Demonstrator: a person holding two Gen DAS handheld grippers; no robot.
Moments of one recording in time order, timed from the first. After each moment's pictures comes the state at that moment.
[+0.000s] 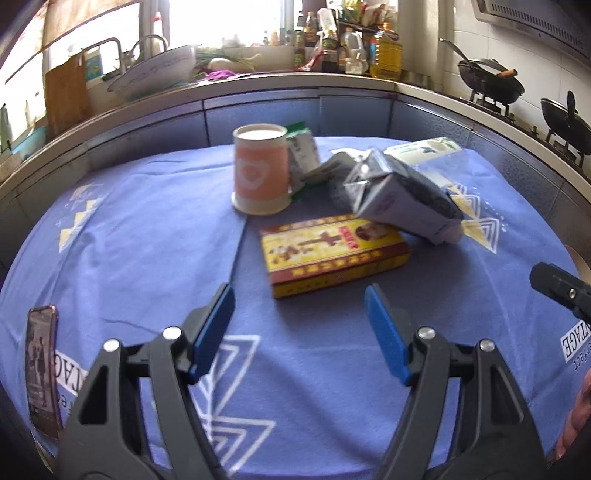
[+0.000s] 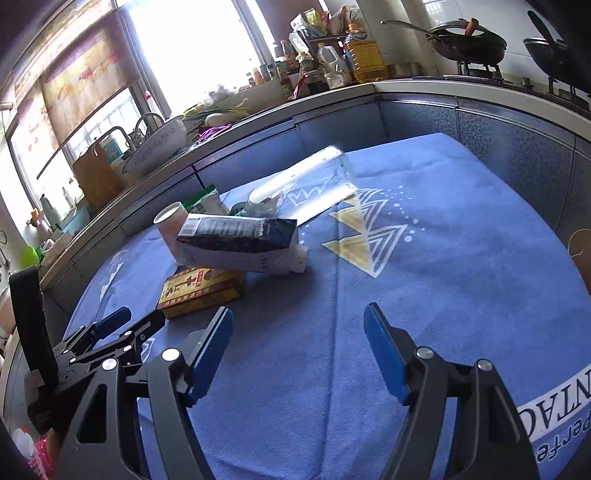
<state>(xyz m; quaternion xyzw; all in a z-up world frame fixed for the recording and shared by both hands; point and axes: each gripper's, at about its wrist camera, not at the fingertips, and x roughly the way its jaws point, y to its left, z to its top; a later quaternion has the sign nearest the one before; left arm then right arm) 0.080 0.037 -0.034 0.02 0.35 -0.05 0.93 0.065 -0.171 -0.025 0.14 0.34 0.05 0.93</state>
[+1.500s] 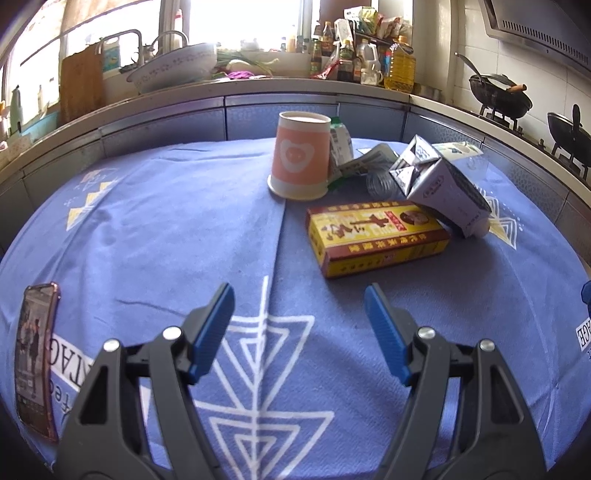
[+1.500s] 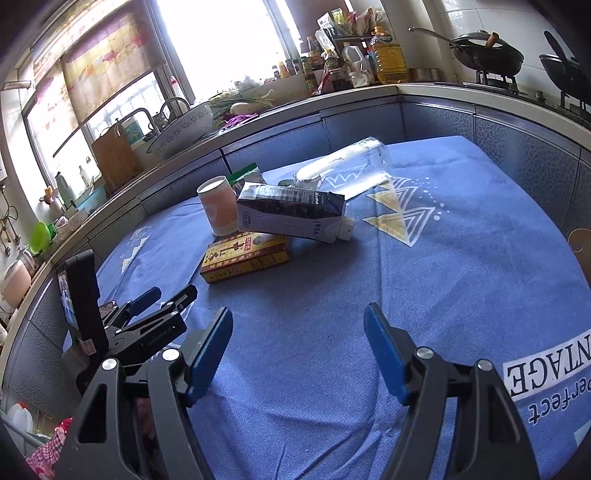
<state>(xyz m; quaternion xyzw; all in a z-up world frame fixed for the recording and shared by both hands) 0.075 0.070 -0.058 0.00 0.33 -0.05 0.94 0.028 -0.136 -0.018 0.13 0.34 0.07 0.93</state>
